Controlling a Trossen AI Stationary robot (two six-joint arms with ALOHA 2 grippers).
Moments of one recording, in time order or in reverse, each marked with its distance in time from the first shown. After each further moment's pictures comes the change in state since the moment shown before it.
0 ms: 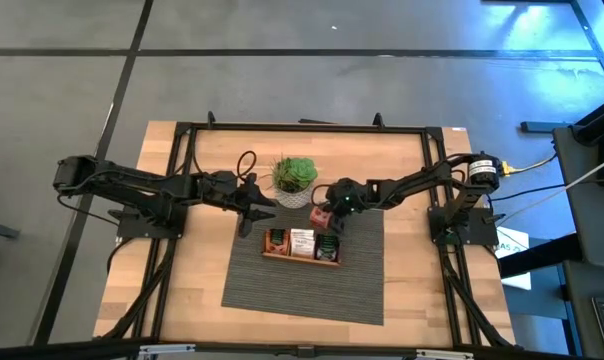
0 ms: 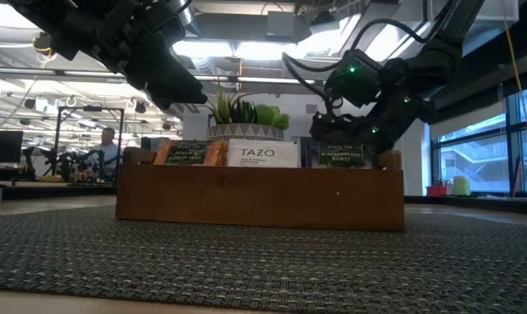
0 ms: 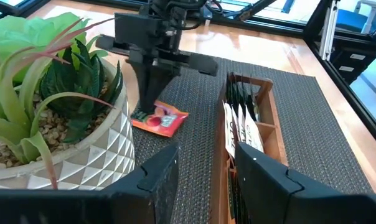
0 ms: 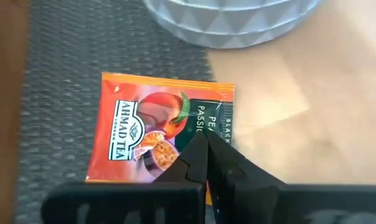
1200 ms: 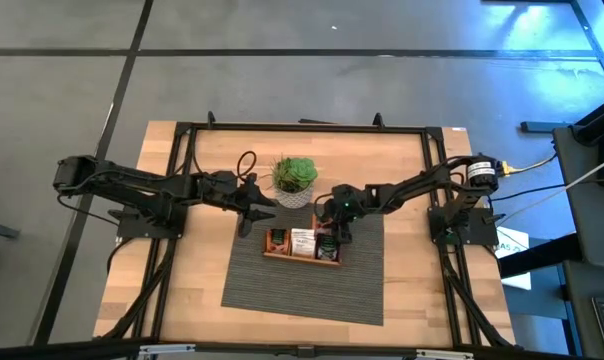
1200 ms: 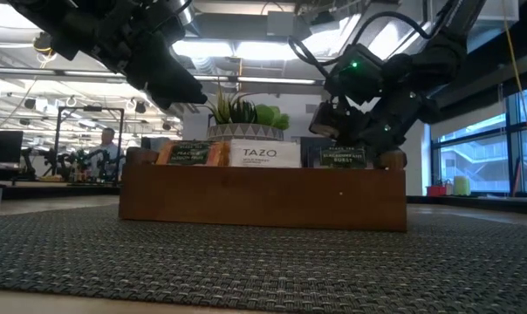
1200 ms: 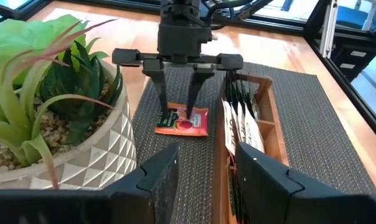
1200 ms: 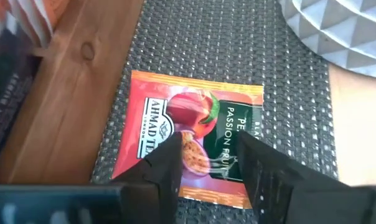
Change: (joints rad) left arm 0.000 0.000 0.000 -0.001 0.000 0.019; right arm 0.057 0.000 0.005 0.011 -0.151 -0.303
